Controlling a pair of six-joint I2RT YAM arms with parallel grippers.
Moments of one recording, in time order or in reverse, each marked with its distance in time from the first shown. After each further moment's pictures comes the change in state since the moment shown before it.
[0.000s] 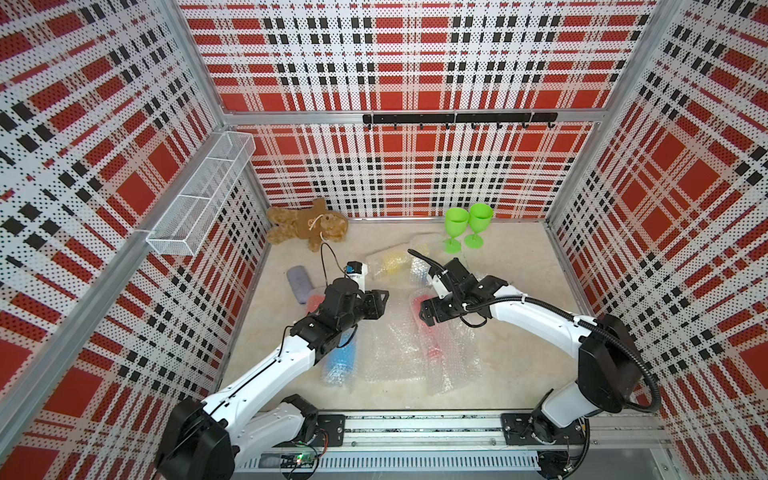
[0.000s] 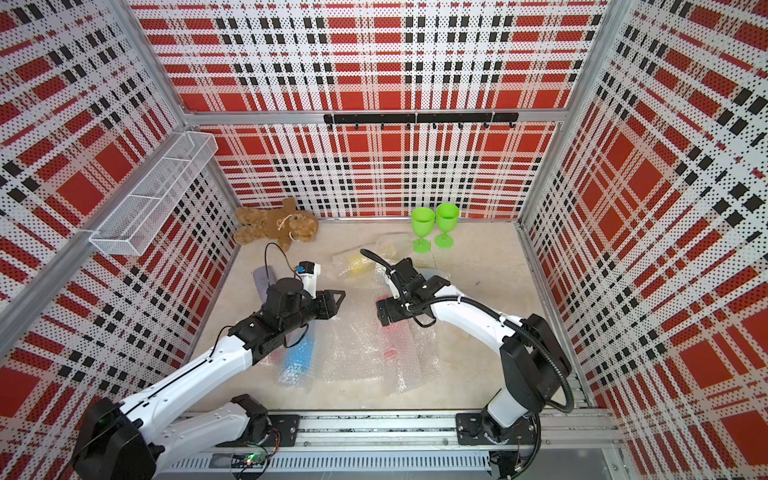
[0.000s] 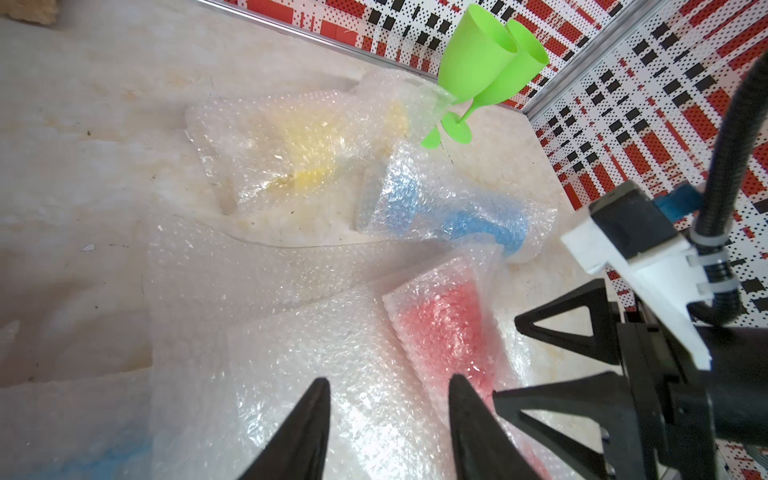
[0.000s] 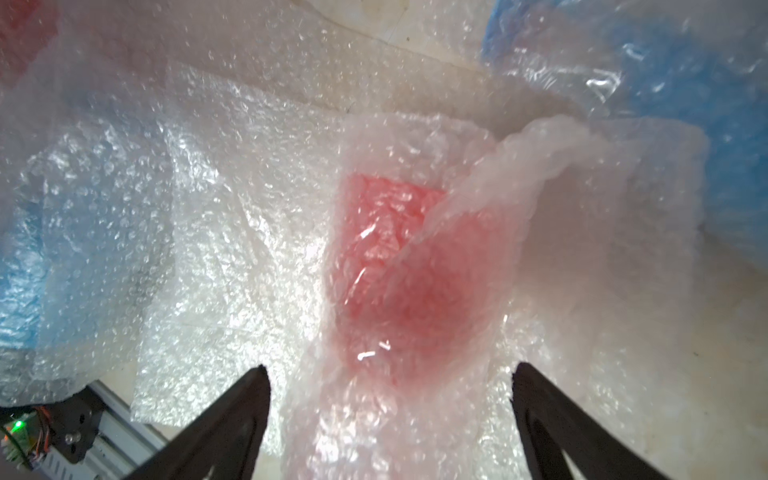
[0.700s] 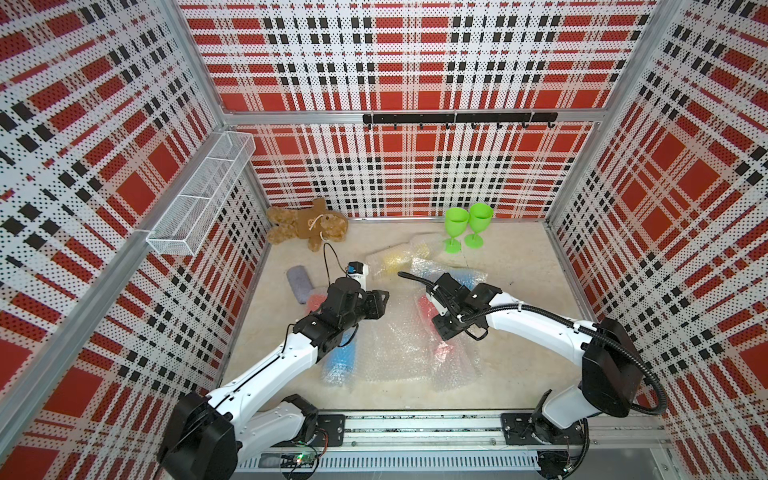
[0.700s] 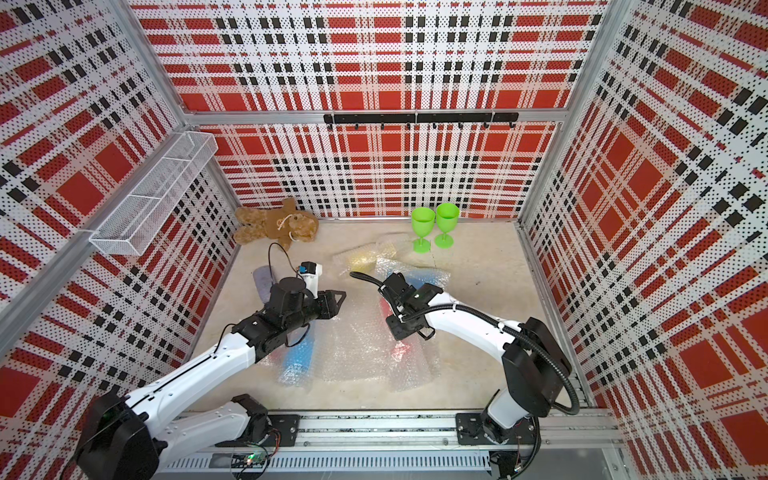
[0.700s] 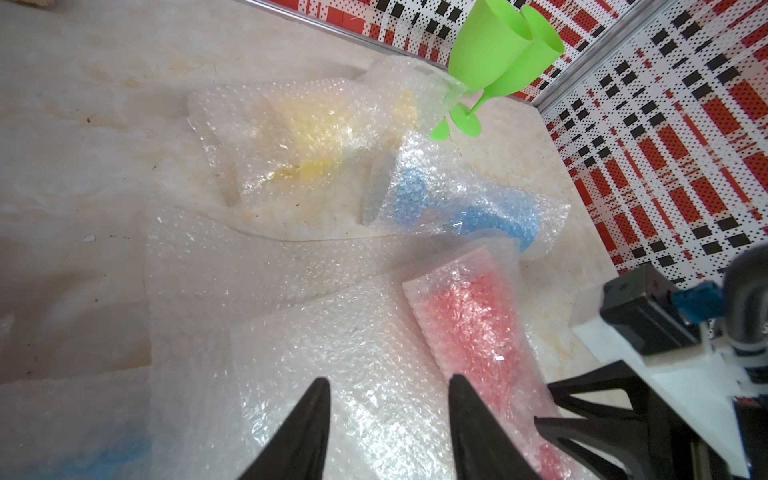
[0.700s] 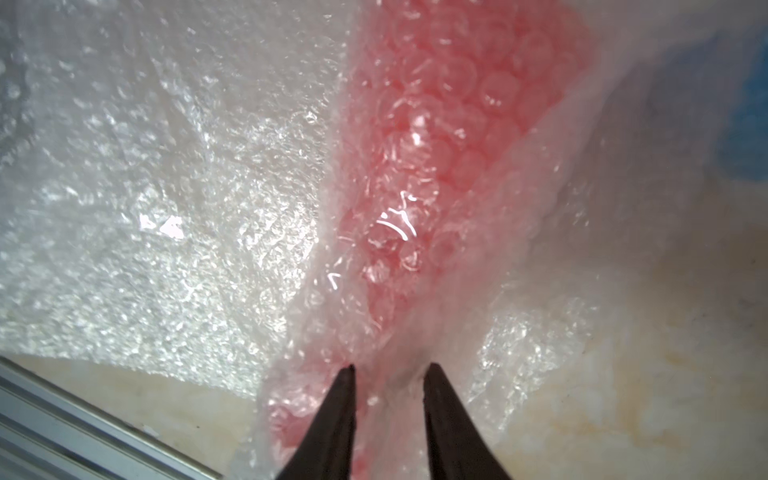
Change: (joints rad) left arm -0.009 0.051 0.000 0.007 0.006 -0.006; right arm 0.079 -0.016 -0.028 -0.153 0.159 -0.043
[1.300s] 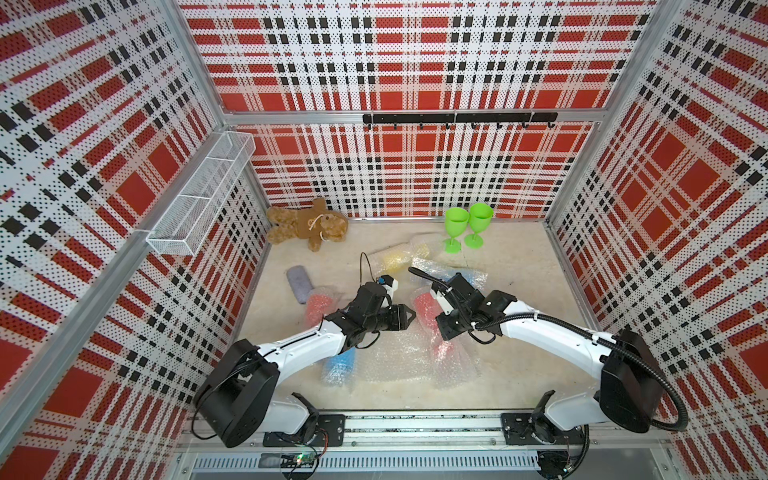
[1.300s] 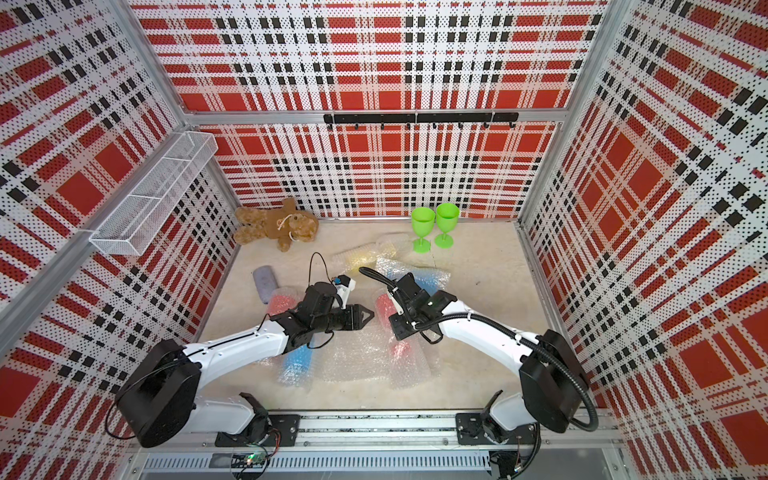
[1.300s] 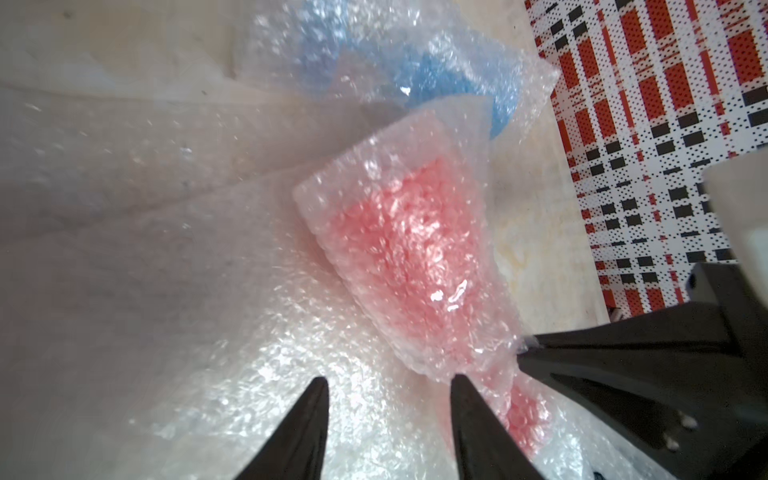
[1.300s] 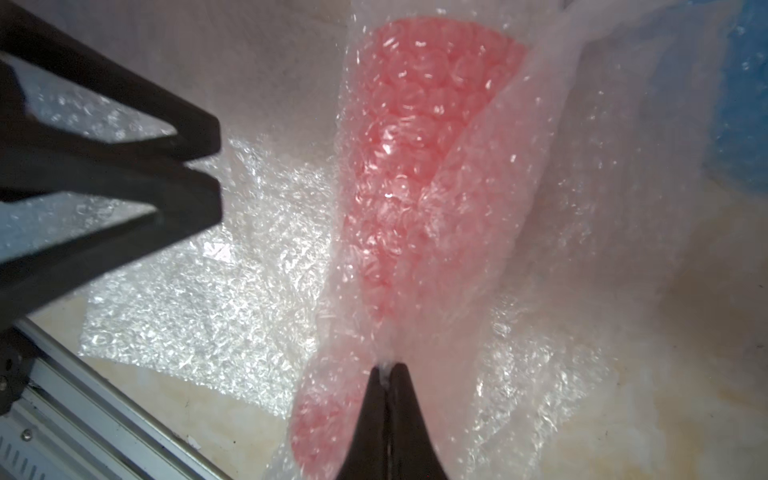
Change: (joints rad) left arm -0.103 0.281 0.000 0.159 0.247 -0.117; right arm -0.041 -0.127 -0.132 0.198 -0.101 0.037
